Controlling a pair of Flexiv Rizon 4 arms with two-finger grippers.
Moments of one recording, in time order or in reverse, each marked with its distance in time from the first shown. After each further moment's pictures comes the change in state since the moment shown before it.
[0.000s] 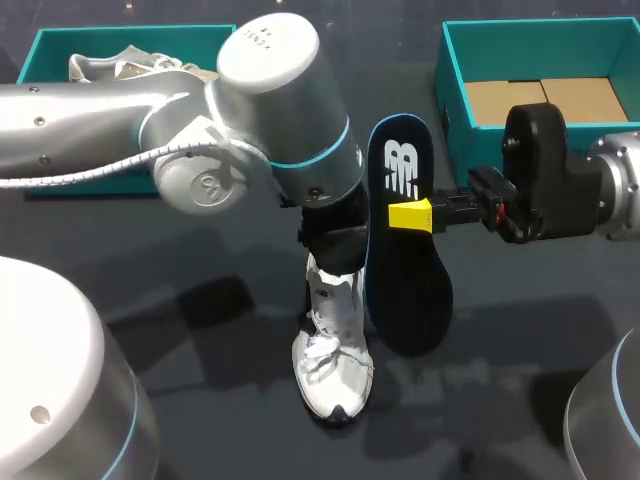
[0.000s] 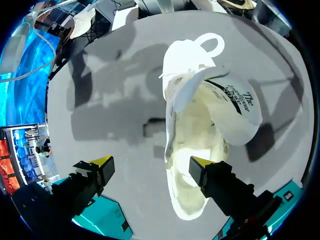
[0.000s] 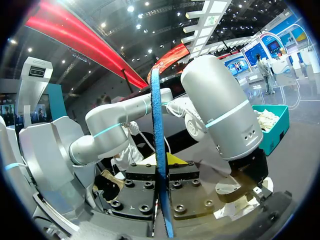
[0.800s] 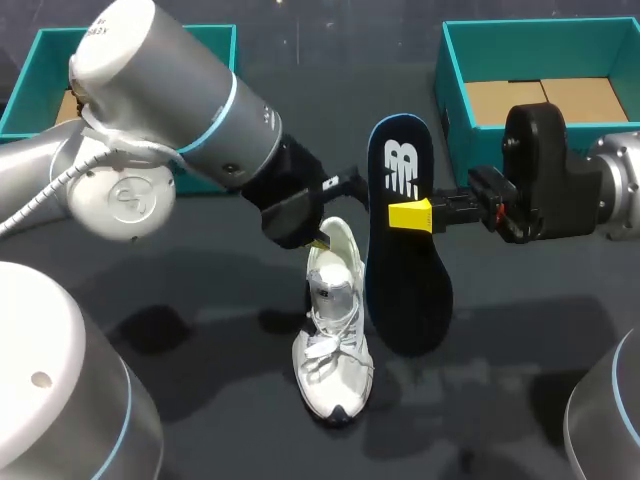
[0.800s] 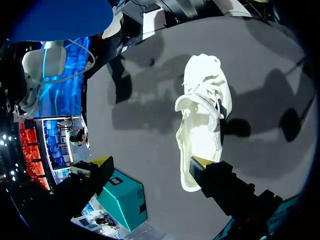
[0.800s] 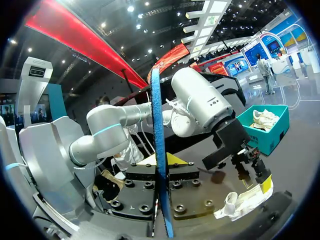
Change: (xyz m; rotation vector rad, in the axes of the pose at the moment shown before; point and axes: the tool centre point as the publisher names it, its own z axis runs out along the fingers) left arm -0.005 0.009 -0.077 -0.019 -0.336 -0.048; right arm 0.000 0.000 0.000 0.000 0.000 0.000
